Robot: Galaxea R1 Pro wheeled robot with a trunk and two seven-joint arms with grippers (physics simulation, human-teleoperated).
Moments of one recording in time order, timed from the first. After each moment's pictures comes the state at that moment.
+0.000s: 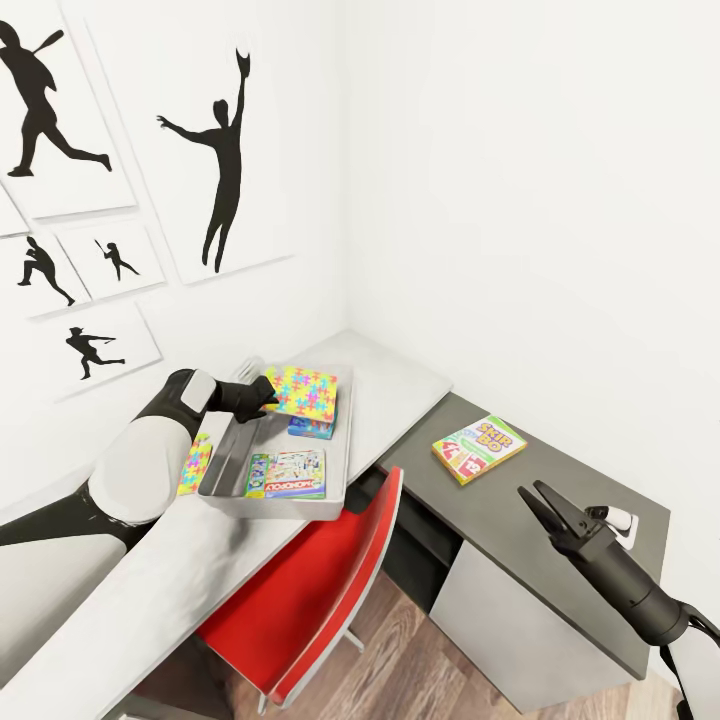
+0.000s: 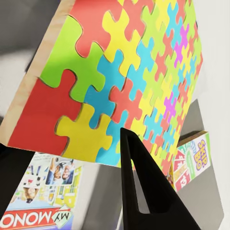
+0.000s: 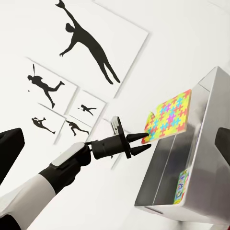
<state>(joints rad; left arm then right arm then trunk) -1.34 -0.04 0.82 -0.36 -0.12 0.84 -0.14 -0.14 -0.07 -0.44 -1.58 -0.93 0.75 0.92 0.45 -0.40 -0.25</state>
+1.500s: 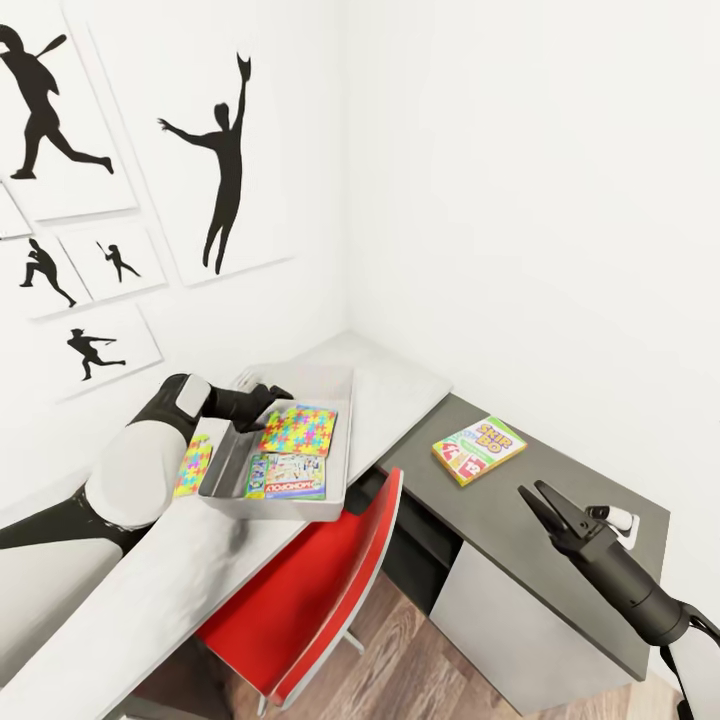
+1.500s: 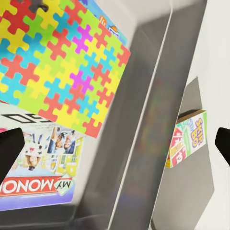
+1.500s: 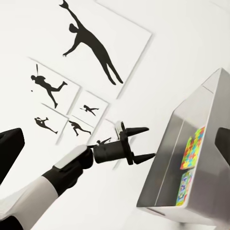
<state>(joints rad) -1.32 -0.03 0.81 -0.37 -0.12 0.96 -0.16 -0.14 -0.07 -0.44 -1.58 -0.93 0.75 0.93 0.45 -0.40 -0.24</state>
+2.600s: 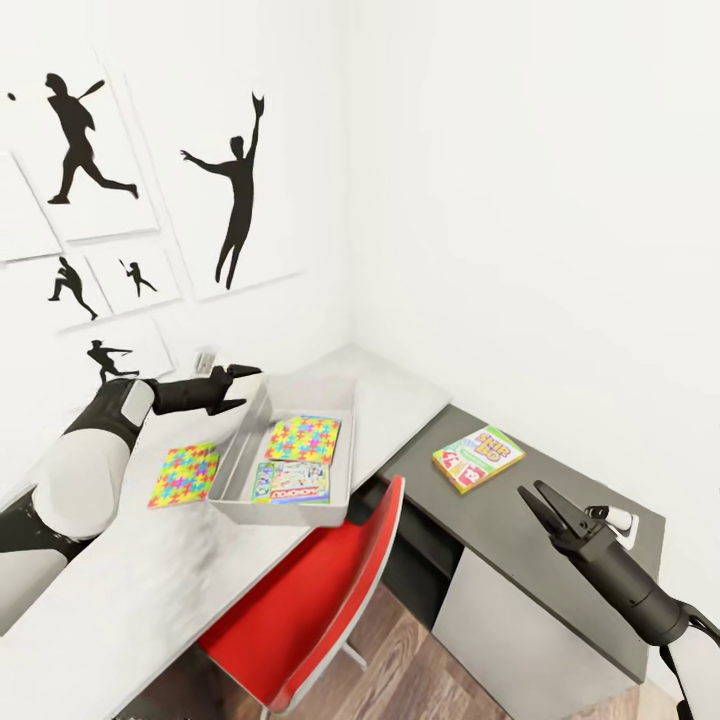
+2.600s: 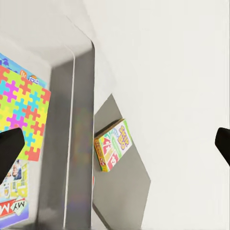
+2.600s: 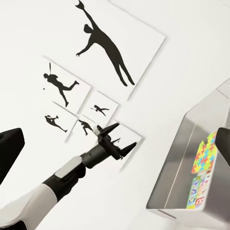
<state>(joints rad) -1.29 0.16 0.69 -0.38 -0.13 0.97 -0.74 -0.14 -0.07 -0.43 -1.58 -0.93 0.75 0.92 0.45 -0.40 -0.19</state>
